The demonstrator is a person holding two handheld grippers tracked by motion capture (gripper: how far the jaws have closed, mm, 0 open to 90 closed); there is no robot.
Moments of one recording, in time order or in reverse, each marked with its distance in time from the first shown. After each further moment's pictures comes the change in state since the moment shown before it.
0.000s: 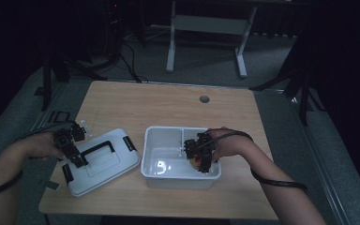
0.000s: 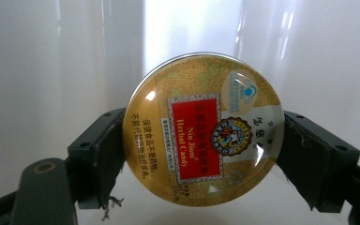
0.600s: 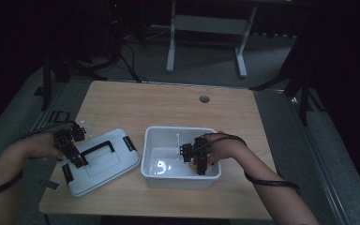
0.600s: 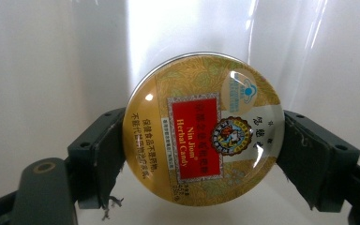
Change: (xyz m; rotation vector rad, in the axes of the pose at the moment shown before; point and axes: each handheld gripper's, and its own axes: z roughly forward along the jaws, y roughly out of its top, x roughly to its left) left arm 0.001 -0.001 0.001 0.004 0.004 -0.003; right arm -0.005 0.007 0.036 0.074 0.012 0.004
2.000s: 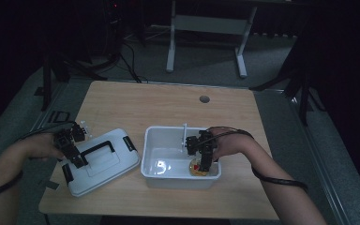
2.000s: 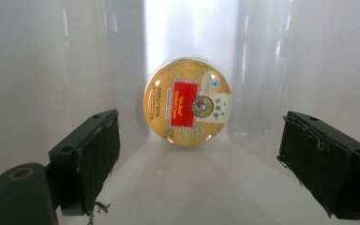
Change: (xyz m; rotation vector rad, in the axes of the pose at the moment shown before) left arm -0.003 0.002 -0.001 -0.003 0.006 0.010; right arm -0.001 -0.019 -0.043 -0.120 0.022 0.035
